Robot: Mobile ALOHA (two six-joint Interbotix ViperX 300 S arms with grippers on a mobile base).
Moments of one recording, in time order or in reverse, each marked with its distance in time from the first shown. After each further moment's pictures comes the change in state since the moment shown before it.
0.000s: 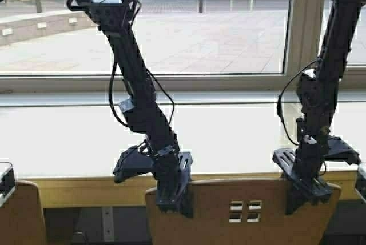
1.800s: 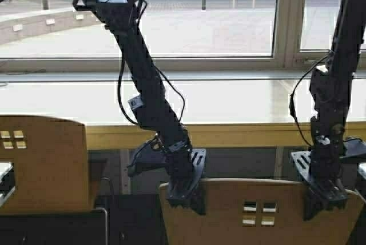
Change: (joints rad) left arm -0.034 -0.003 -0.058 0.037 0.049 0.011; right arm -0.023 -0.077 0.140 0.091 -0.067 -0.005
